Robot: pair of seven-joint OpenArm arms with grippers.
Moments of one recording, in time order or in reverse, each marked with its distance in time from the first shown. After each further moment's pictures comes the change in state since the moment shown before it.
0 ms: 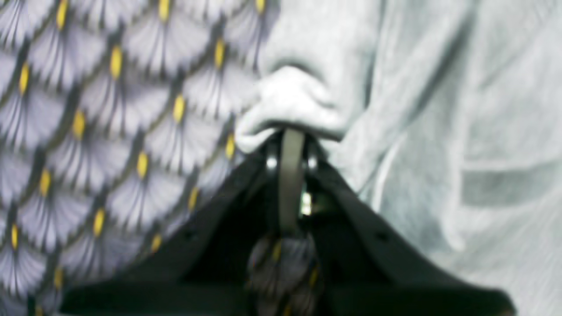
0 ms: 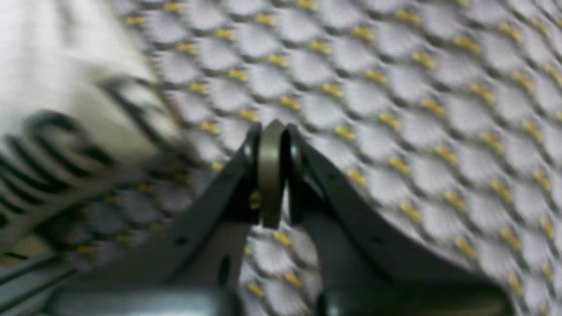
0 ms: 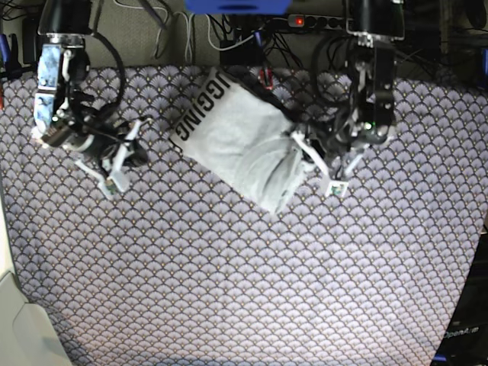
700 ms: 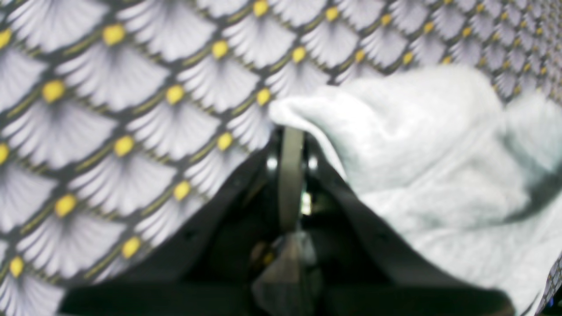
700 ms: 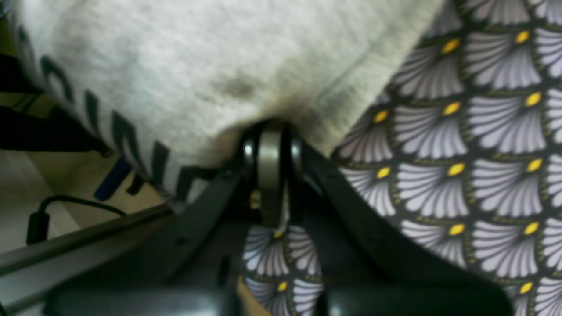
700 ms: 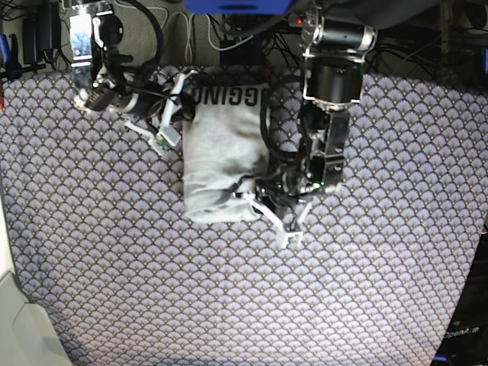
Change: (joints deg) left arm -18.7 10.6 -0.1 -26.5 0.3 0.4 -16.2; right arm -9.1 -3.3 -9.9 0.4 0.9 -0.2 2.0
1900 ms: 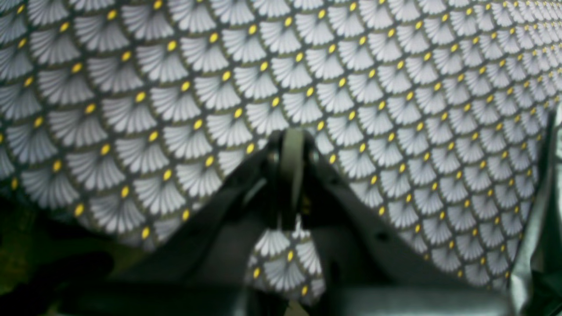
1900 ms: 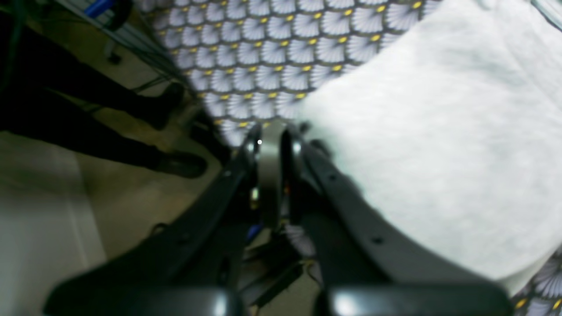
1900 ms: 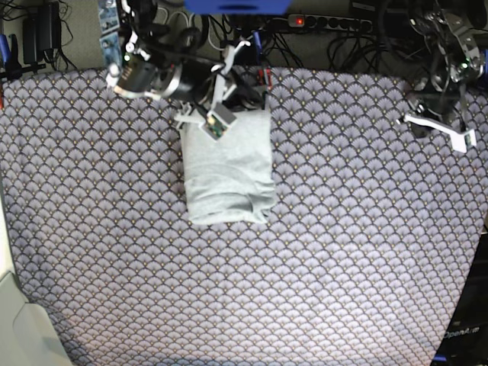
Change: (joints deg) left arm 34.7 -13.3 -35.0 41.4 -13.6 -0.5 9.0; right arm -3.8 -6.2 -10.4 14.8 1.5 -0.2 -0.7
